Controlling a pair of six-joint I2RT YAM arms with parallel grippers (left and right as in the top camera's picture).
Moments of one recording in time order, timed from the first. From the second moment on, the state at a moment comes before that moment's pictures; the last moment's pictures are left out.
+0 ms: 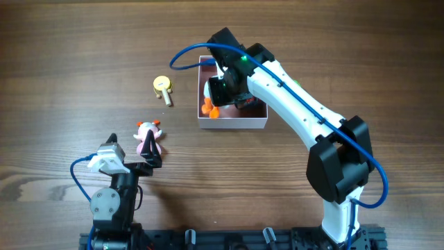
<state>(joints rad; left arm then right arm) -0.04 0.01 0.01 -0.07 -0.01 -0.31 0.61 2.05 1.78 -1.05 -0.13 0.36</state>
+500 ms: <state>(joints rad) -0.04 0.01 0.01 -0.07 -0.01 -0.31 0.61 2.05 1.78 -1.07 -0.13 0.22</state>
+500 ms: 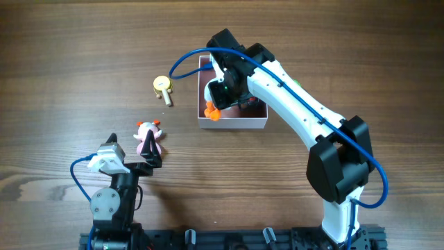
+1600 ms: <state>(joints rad) -0.04 0.01 0.01 -0.07 -0.01 -0.31 0.61 2.05 1.78 -1.07 -0.05 0.17</state>
